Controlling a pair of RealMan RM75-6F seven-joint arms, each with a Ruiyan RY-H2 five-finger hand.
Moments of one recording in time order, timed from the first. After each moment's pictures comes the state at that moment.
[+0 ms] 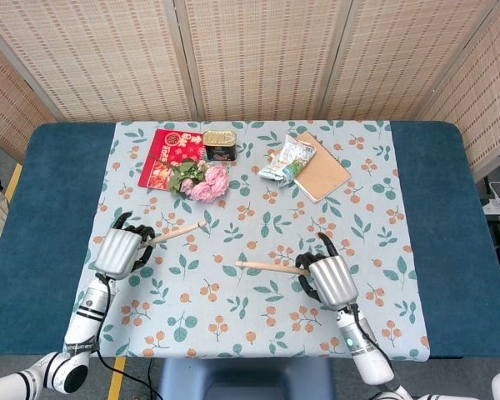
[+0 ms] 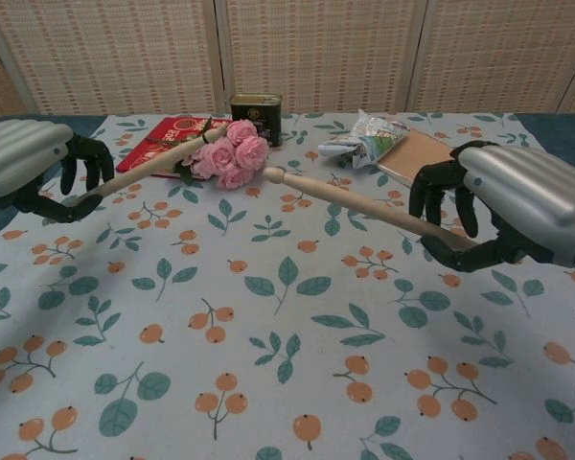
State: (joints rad) left arm -0.51 -1.57 -0.16 -1.36 1.39 1.21 0.33; right arm 0.43 -1.66 0.05 -1.63 -1.43 1.38 -0.51
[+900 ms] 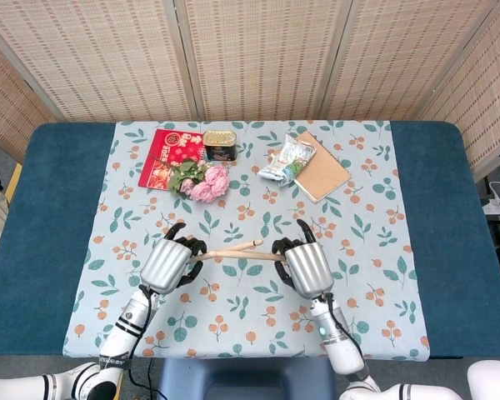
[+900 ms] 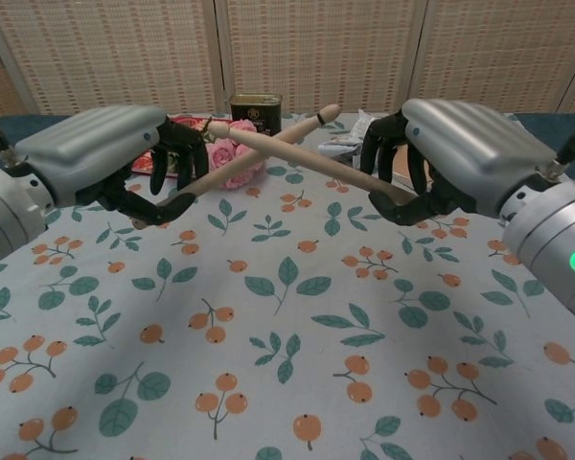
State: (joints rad) left arm -0.59 -1.61 -0.16 -1.68 1.33 1.20 0.53; right arm 0.49 -1.77 0.19 -1.67 -1.34 1.35 -0.70
